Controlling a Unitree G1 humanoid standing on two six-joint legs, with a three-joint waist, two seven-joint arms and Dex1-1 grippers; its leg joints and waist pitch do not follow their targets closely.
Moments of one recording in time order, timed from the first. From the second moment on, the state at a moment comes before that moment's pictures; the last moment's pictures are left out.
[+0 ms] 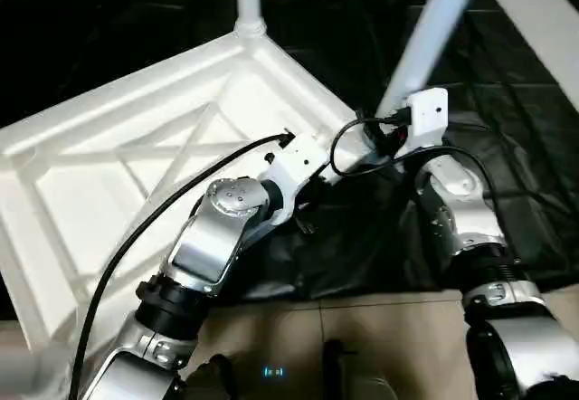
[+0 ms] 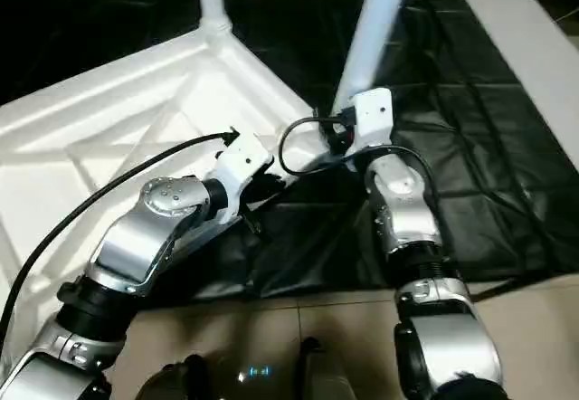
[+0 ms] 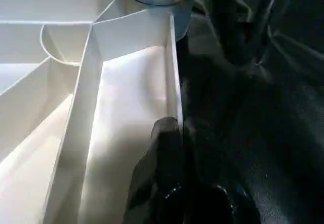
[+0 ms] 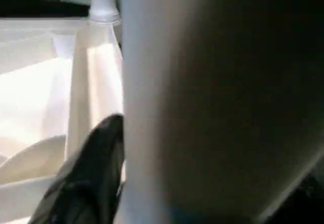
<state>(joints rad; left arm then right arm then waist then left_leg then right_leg) -0.58 0.14 -0.29 0.02 0.10 0.67 -0.68 -0.71 -0.24 -0.04 0.70 0.16 -0.11 0.34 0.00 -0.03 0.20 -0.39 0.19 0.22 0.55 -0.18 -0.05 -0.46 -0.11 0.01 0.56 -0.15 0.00</state>
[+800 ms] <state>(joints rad) -0.50 0.39 -0.32 0.05 0.03 0.22 -0.98 -0.35 -0.66 -0.07 0.16 0.44 0.18 1.00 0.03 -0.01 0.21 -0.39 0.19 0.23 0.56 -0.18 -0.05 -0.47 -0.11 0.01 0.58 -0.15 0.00</state>
